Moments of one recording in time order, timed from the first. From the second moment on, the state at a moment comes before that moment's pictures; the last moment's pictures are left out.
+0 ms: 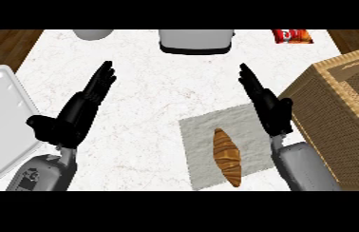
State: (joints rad) left arm -0.21 0.33 -0.23 -1.62 0.20 0.09 0.08; right arm -0.31 -0.22 0.24 -1.36 -0.14 -0.09 0.03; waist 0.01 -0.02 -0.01
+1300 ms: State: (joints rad) left arm 0.00 0.23 -0.11 -1.67 0.17 0.28 -0.01; right arm 0.12 -0.18 0.50 -1.85 0.95 -0.45 0.59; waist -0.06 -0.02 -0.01
